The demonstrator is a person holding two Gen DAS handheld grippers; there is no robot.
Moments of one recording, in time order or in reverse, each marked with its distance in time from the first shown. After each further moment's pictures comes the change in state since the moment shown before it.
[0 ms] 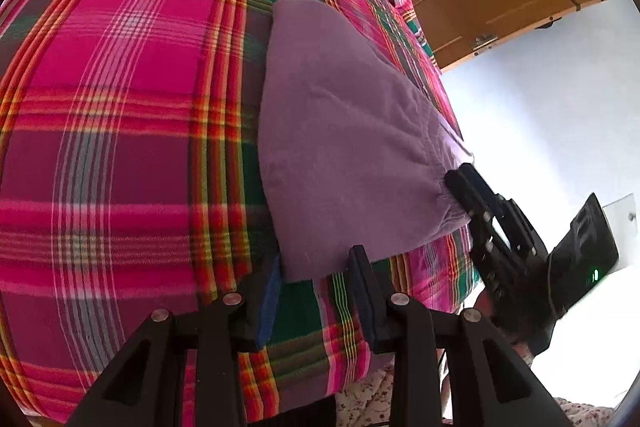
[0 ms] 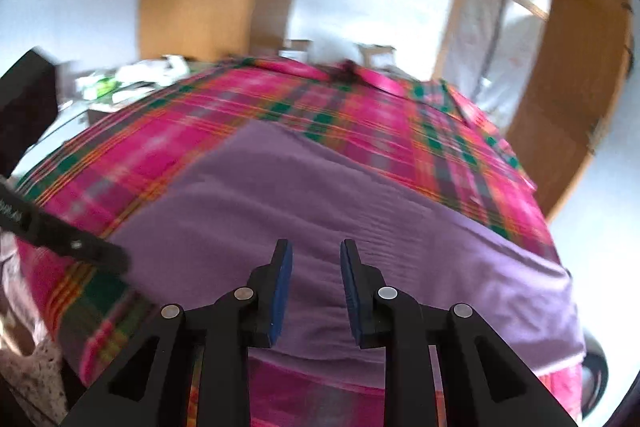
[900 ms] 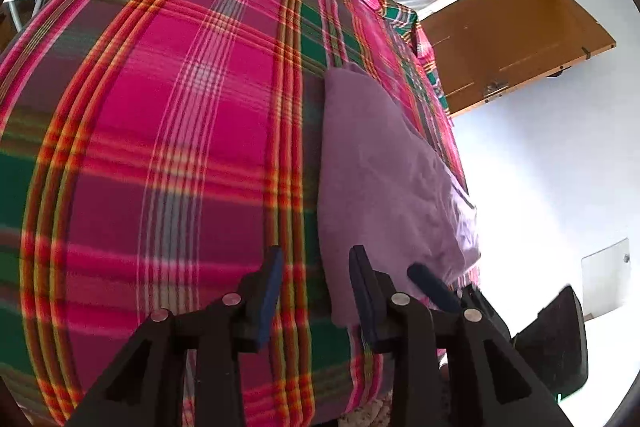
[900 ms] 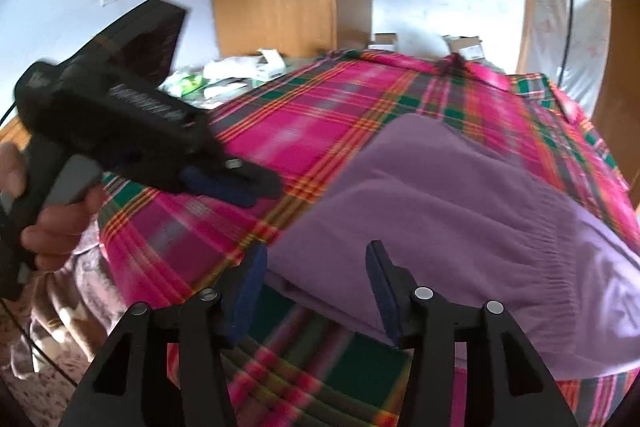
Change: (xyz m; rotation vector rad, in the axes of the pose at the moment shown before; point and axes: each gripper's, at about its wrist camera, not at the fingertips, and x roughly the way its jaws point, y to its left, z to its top) left arm -0.039 0.035 0.027 -0.092 -0.113 0.034; right arm 0.008 0.077 0.009 0.013 0.008 0.325
